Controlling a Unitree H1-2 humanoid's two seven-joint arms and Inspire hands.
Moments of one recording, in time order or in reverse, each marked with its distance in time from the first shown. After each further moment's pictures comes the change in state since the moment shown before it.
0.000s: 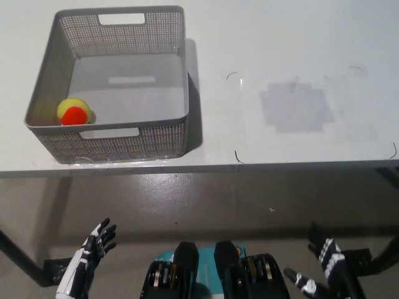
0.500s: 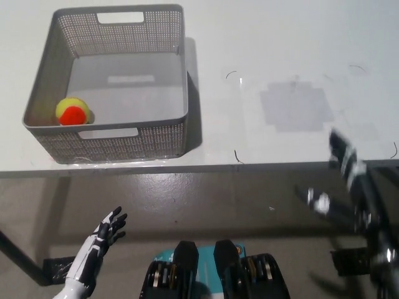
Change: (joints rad) left_arm -0.053 0.007 -0.034 -0.003 0.044 0.035 0.004; right_arm -0.215 -0.070 -0.046 -0.176 -0.080 0.155 -0.067
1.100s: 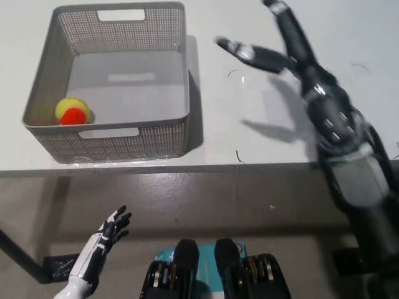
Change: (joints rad) left_arm -0.017 0.003 -0.017 -0.001 0.024 0.005 0.000; right_arm -0.670 0.016 0.079 0.298 -0.249 0.058 -0.065
